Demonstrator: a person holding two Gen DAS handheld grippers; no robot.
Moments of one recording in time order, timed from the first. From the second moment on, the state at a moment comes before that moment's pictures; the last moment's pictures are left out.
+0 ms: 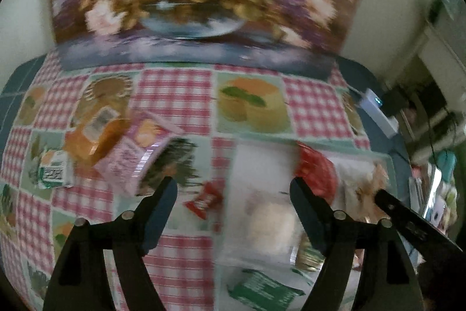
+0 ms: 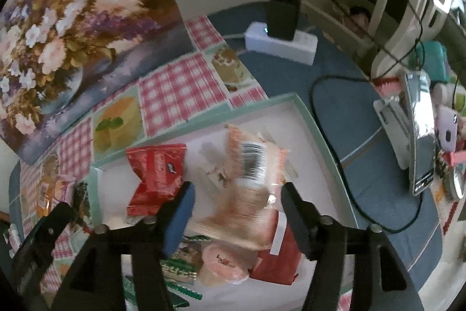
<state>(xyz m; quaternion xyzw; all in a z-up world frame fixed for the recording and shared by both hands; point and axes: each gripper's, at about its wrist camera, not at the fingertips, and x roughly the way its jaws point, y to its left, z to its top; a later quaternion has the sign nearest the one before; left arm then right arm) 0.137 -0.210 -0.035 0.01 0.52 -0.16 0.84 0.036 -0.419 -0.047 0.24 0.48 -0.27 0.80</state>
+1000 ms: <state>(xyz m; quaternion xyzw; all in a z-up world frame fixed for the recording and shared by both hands) 0.185 0.019 -0.028 -0.07 0.50 0.08 0.86 0.102 -0.263 -0.028 0.17 0.47 -0.11 0.86</state>
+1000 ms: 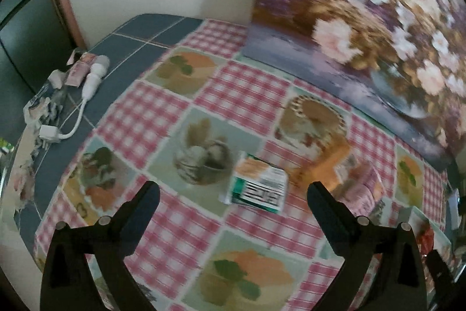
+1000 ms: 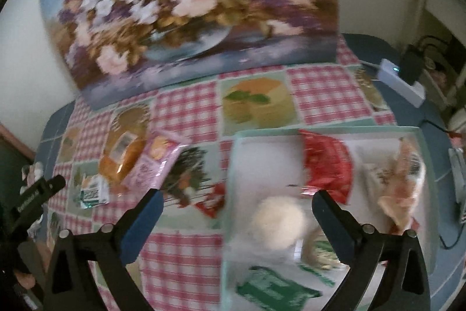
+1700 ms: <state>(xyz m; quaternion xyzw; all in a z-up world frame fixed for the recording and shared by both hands) 0.218 0.053 -0.064 -0.14 0.52 0.06 0.84 0.158 -0.199 -0.060 0.15 0.46 -0.08 0.87</state>
